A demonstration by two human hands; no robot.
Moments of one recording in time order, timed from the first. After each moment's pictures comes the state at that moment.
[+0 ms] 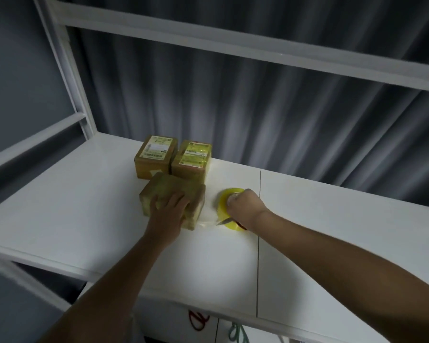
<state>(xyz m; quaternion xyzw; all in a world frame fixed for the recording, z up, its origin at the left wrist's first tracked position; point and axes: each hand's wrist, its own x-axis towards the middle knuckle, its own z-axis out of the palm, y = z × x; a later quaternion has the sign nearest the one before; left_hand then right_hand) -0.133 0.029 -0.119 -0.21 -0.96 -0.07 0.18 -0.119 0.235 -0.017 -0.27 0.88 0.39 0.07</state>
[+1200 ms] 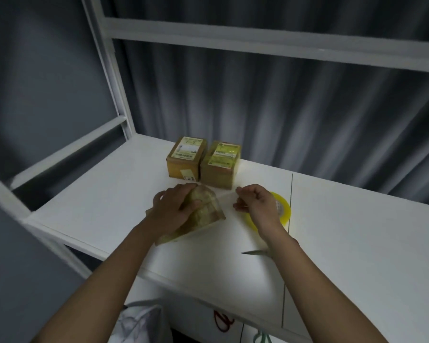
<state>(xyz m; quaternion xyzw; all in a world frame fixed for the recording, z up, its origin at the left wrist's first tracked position) -0.113 -0.009 -0.050 -0.10 -0.97 -0.24 0.01 -0.116 0.206 -0.039 0.06 0.67 -0.74 -0.02</state>
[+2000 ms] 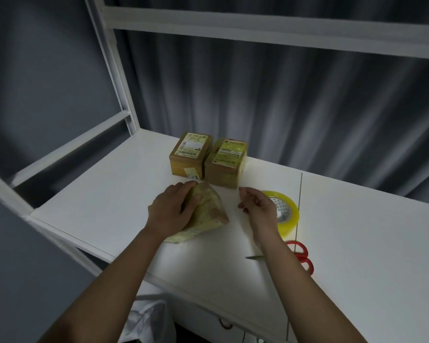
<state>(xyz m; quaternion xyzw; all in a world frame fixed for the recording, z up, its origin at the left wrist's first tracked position) -0.120 -0.008 -0.062 -0.09 -0.96 -0.23 0.13 -0.129 0.197 -0.064 0.09 0.65 -0.75 -0.05</state>
